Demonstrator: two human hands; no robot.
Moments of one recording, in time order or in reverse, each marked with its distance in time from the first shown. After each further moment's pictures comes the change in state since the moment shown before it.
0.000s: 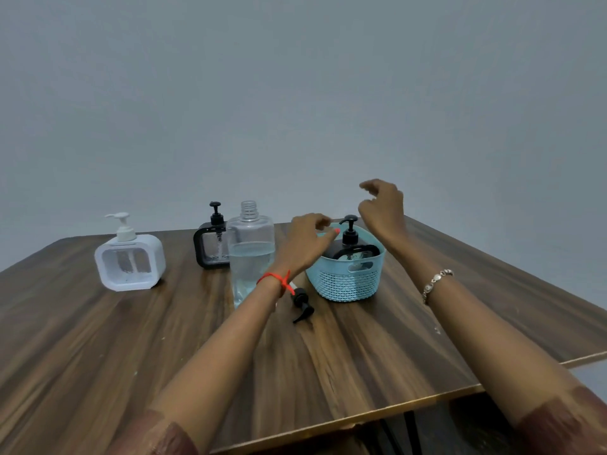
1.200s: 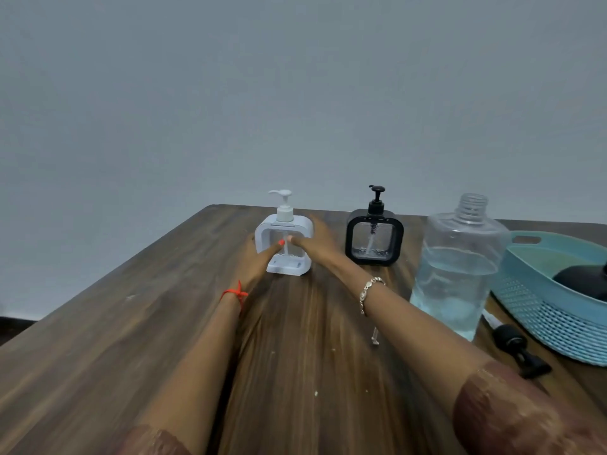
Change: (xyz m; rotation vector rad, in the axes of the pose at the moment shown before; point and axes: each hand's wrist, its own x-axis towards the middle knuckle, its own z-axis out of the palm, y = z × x) left_hand -0.059 -0.290 -0.219 -0.221 0.369 -0.531; right_hand -0.076 -0.125 0.361 0.274 -0.723 0.102
